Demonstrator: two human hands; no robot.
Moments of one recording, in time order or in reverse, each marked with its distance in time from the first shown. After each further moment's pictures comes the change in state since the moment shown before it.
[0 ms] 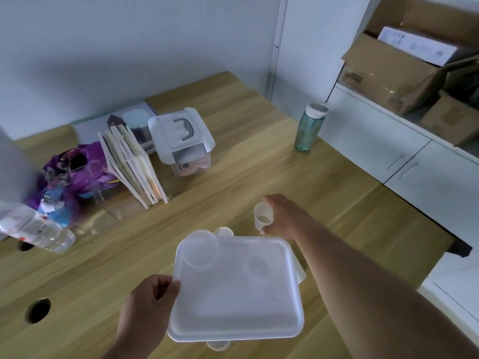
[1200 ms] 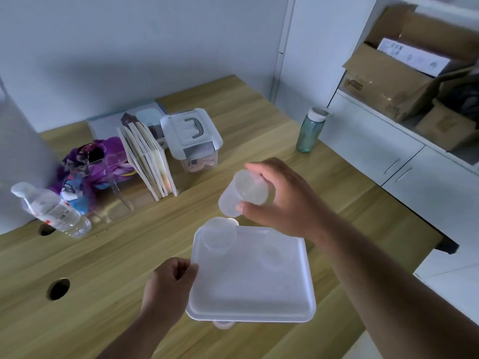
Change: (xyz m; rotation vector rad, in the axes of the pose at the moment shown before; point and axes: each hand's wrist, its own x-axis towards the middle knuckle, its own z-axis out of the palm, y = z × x) left_hand -0.026 0.022 -0.006 -0.062 -0.036 -0.002; right_hand -0.125 -0.086 -0.076 0.285 0.407 -0.469
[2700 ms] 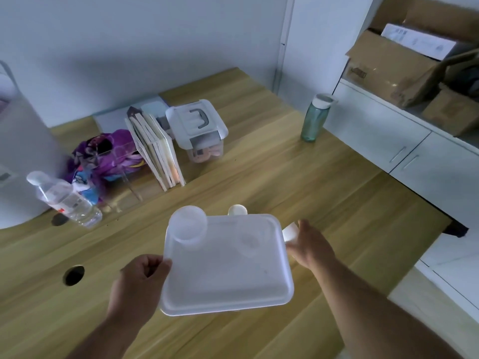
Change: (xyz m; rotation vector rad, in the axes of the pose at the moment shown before) left_hand 0.004 -0.052 -0.056 -0.010 0.101 0.026; right_hand -0.079 0.135 0.118 -0.222 -0.222 0.852
